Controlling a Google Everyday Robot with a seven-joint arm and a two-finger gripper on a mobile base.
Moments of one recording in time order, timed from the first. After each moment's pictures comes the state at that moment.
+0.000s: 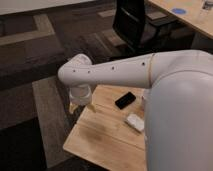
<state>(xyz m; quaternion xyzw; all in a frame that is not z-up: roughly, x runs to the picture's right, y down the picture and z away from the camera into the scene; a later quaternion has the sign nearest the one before) -0.106 0.099 0.703 -0.26 0.23 0.64 0.68</state>
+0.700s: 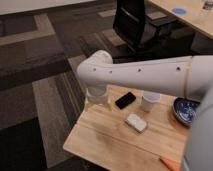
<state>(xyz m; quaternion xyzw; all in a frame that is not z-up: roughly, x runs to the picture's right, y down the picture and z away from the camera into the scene) 0.005 0.092 0.670 -0.24 0.21 0.65 0.69</state>
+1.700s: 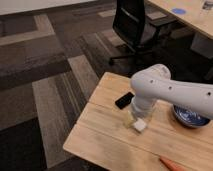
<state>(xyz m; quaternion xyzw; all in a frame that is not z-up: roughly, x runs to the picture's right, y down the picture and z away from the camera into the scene) 0.149 0.144 0.645 -0.29 0.21 0.55 0.76</state>
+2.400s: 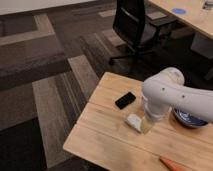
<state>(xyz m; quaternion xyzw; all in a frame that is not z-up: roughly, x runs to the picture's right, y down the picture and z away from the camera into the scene) 0.234 0.166 0.635 -0.27 0.22 0.43 0.83</state>
